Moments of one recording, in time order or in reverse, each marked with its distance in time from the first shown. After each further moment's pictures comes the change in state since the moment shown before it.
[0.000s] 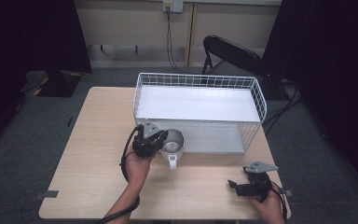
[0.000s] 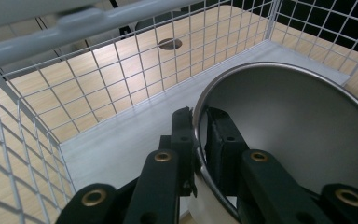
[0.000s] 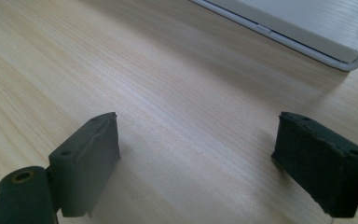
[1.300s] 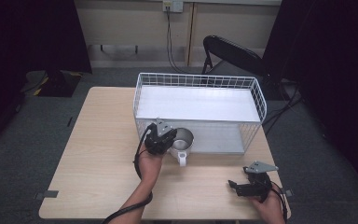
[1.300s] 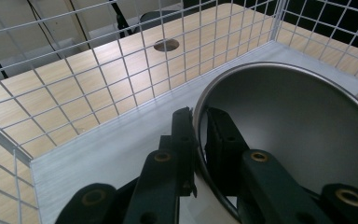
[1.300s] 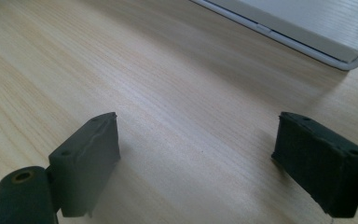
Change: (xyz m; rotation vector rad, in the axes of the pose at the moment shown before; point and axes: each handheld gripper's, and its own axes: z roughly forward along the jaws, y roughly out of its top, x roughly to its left) left arm -0.015 0.003 0.036 0.000 0.022 -0.005; right arm 0.000 0.000 -0.001 0.001 0.000 0.002
